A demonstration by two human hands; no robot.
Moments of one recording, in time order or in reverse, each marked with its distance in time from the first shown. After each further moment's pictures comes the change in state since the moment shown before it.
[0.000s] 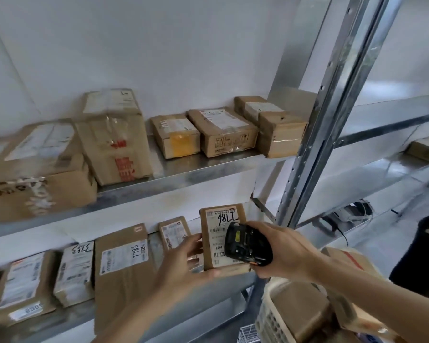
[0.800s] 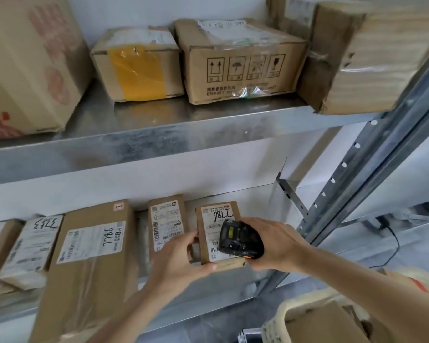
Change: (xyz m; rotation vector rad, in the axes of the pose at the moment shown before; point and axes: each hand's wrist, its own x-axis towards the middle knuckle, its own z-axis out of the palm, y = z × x) left_hand 0.097 -0.107 0.061 0.366 0.136 -0.122; right_hand 0.147 0.123 0.127 0.051 -0.185 -0.158
